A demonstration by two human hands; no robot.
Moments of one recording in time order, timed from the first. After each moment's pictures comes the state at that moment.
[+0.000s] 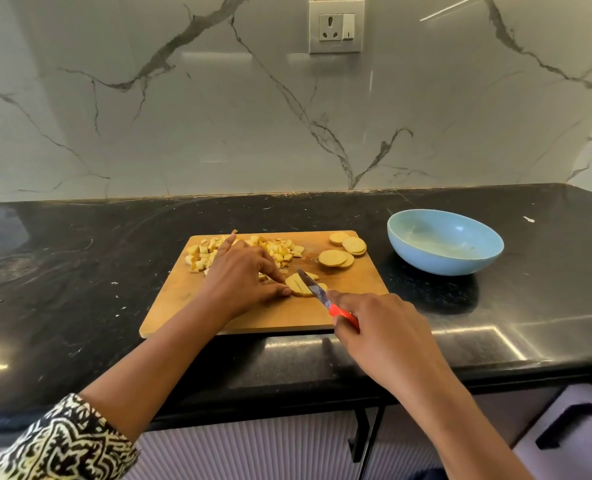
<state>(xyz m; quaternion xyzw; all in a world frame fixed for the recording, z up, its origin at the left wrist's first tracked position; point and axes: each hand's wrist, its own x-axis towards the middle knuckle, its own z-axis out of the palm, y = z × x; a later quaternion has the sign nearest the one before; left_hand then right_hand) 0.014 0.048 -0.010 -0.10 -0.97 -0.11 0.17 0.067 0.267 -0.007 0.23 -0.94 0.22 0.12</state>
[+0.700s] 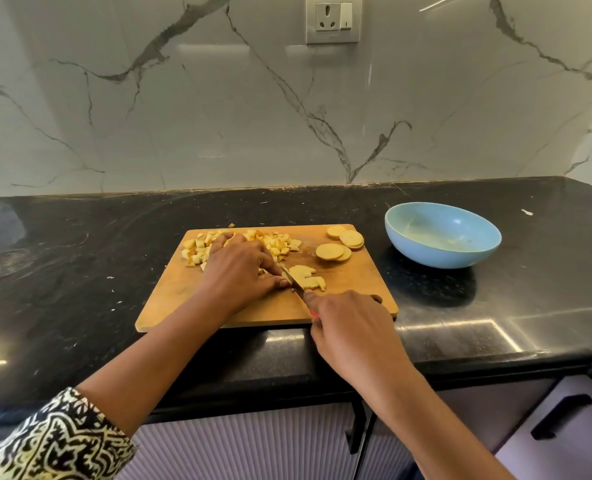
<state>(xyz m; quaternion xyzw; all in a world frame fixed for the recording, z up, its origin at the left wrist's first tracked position) 0.015 0.053 -0.014 -0.08 -0.97 -0.09 0.20 0.064 0.241 -0.014 0.27 -0.95 0.09 0.11</state>
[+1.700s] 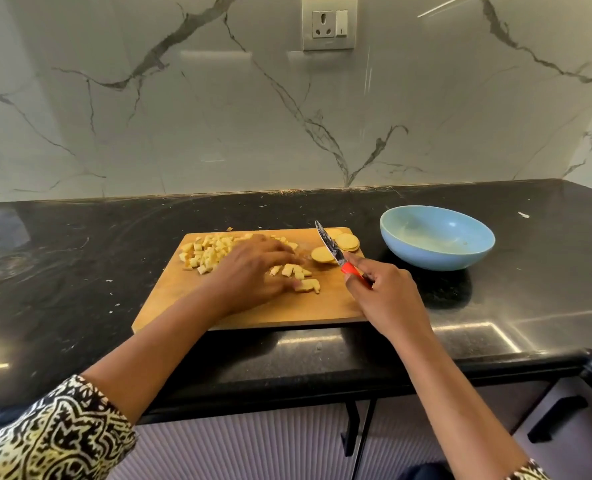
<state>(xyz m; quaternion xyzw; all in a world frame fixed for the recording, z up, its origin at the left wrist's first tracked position) 0.002 0.053 -0.017 -0.25 -0.94 -0.10 0.20 0.006 0.286 -0.033 0.14 -0.90 0.39 0.14</state>
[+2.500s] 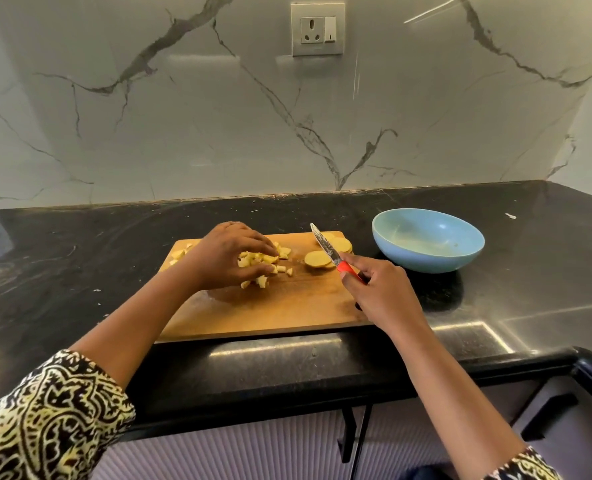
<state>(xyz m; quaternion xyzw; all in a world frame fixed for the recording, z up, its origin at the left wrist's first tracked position) -0.033 0.014 -0.003 -0.27 -0.94 -0.11 0.17 -0.006 0.286 -0.028 0.11 -0.89 0.42 0.12</state>
